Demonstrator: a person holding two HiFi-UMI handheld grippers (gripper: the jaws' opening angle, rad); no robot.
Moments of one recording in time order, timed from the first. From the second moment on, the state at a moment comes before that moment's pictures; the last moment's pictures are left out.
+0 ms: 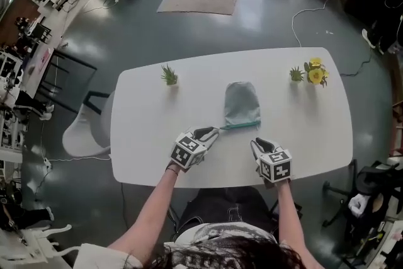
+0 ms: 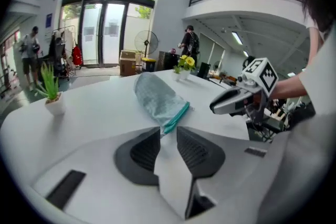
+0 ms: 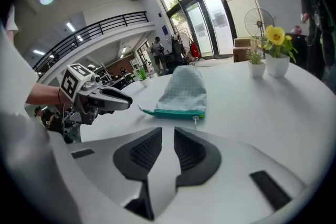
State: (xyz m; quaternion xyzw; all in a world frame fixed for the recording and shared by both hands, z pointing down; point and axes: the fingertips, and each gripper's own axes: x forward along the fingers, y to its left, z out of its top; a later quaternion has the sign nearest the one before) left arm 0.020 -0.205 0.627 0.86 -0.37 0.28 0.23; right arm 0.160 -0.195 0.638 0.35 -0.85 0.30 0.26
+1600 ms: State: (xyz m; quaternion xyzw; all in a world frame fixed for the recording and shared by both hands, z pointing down) left arm -0.024 0.050 0.498 0.84 -0.49 0.10 0.20; right arm 0.033 0.017 0.503 0.24 -0.94 0.18 0.18
